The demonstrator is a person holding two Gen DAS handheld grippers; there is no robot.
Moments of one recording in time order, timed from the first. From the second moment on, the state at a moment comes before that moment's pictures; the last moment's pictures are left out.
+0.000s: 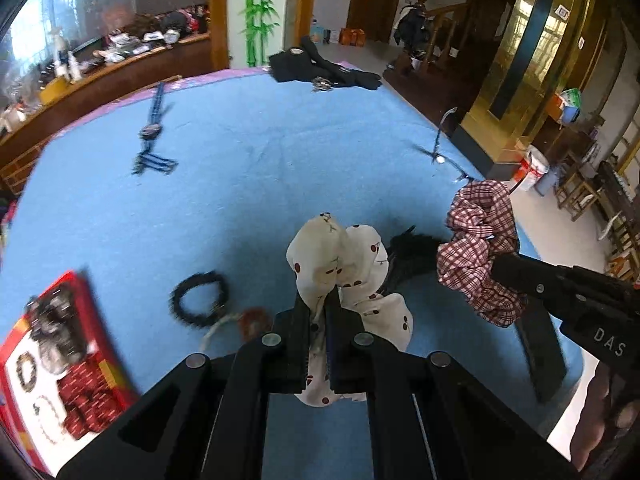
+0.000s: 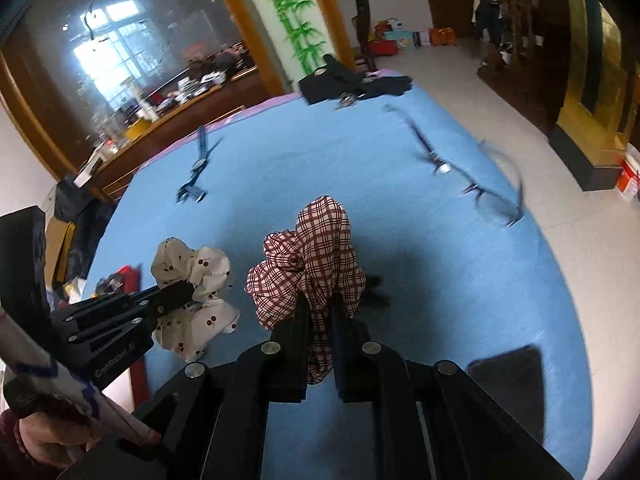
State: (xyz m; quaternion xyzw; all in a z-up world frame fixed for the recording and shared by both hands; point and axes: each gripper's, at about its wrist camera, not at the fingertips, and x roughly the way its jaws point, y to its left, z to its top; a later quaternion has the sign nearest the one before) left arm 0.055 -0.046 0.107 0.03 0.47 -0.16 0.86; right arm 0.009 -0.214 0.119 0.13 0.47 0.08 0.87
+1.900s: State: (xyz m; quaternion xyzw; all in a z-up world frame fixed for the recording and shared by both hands) left arm -0.090 0.274 0.068 -0.08 0.51 0.04 0.86; right arm -0.035 0.110 0.063 0.01 0.58 0.29 0.76
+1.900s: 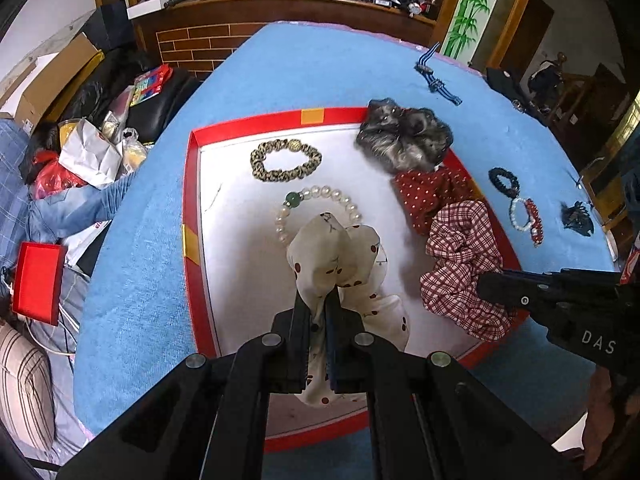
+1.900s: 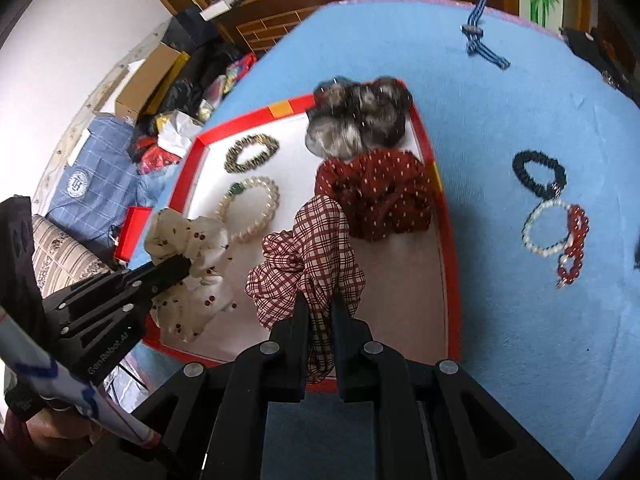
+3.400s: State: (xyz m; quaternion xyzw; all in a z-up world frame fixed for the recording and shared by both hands) left arm -0.078 0.291 0.059 -0.06 0.50 0.07 0.86; right arm -0.017 0.128 0.058 -0.01 0.57 0.27 0.78
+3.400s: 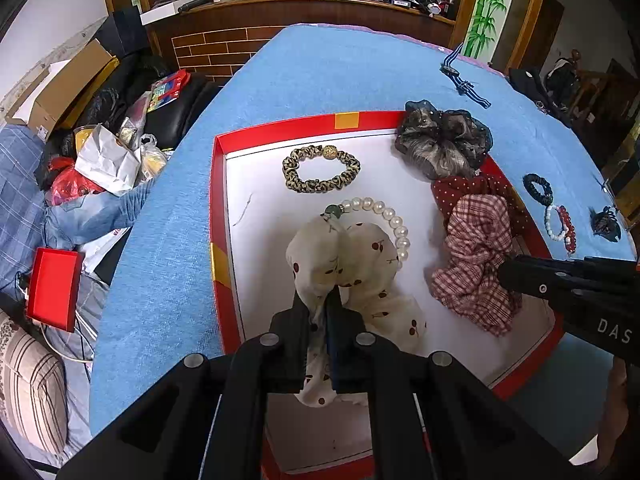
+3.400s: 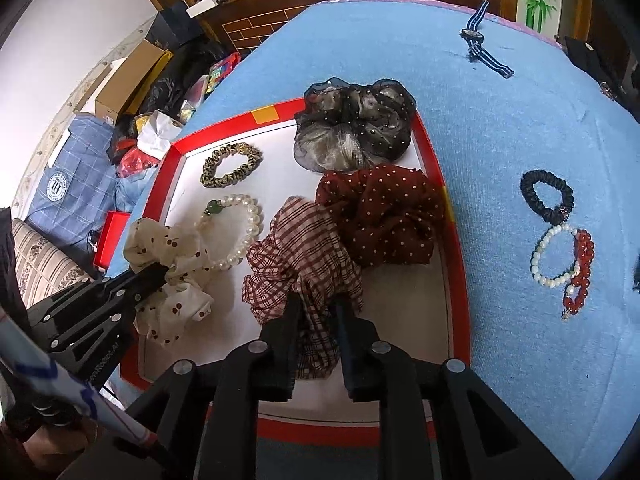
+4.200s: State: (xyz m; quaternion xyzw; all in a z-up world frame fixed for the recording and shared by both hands) left arm -0.087 0.282 0.082 -0.05 0.47 0.10 0.88; right arm -0.029 0.113 0.083 0.00 0.55 0.28 0.79
